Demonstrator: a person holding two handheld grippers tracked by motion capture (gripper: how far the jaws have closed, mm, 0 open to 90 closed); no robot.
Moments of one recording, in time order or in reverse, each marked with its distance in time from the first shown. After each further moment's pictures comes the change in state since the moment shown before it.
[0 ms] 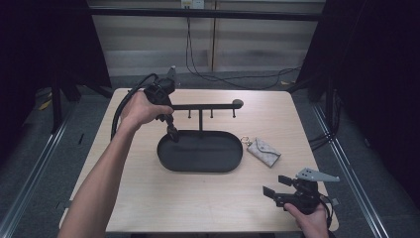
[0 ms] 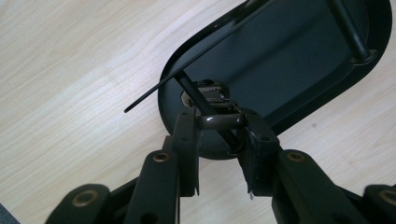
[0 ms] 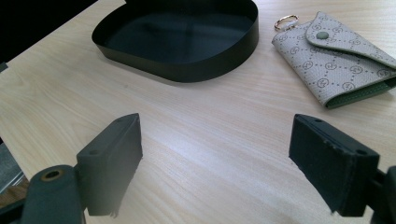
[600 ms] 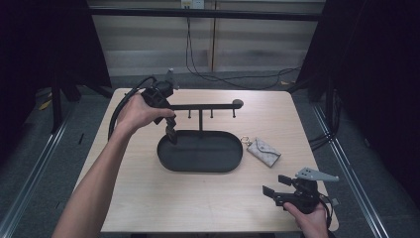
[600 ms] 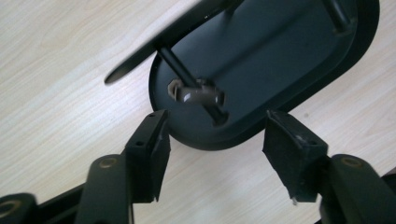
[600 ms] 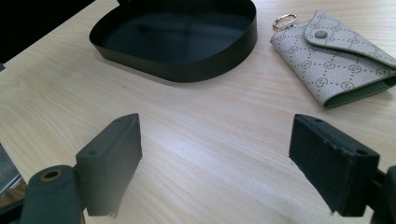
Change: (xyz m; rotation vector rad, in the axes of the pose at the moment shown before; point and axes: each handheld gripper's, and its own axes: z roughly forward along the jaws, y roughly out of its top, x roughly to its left) left arm -0.005 -0.016 -0.005 -0.013 -0.032 0.015; right arm 0.000 0.000 0.001 0.002 -0.005 0.006
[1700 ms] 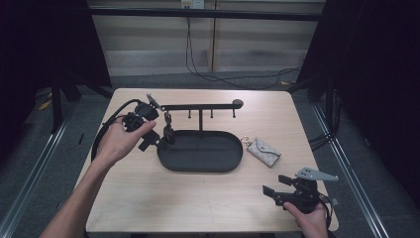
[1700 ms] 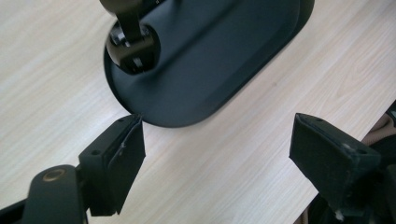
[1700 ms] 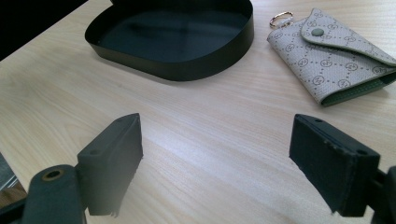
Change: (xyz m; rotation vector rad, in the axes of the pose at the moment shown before) left arm -0.011 -0.081 0.008 -0.160 -0.100 0.133; right arm -0.001 0.000 0.001 0.007 -0.012 0.001
